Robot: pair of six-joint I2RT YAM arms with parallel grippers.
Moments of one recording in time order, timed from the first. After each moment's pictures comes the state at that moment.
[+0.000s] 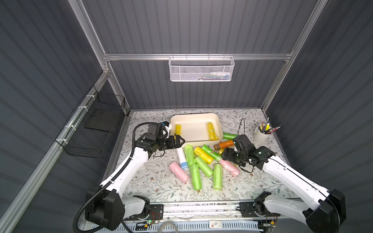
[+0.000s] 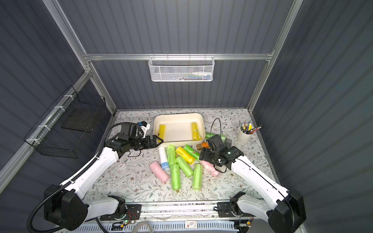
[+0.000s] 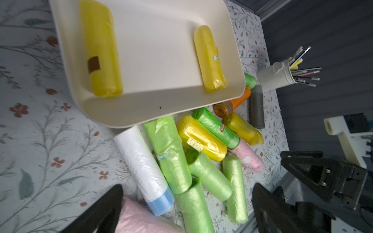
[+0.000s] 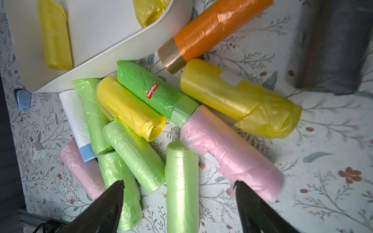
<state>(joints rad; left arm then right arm) -0.35 1.26 1.01 -0.56 0.49 -0.42 0.59 1.08 0.86 -0.79 0.00 0.84</state>
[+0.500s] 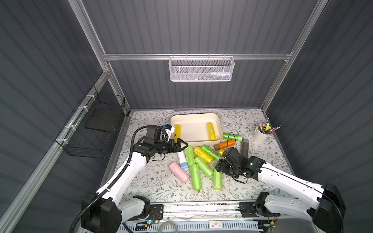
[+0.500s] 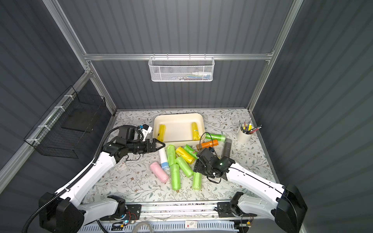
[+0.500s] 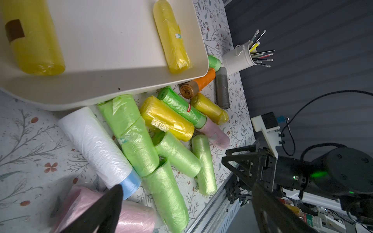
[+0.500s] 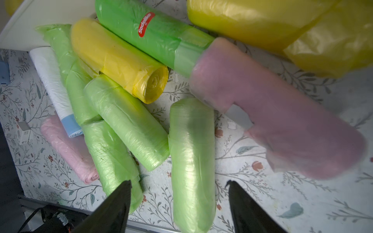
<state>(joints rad) -0.37 1.18 0.97 -0.55 0.65 -0.45 0.82 1.11 0.74 -0.71 0.05 1.06</state>
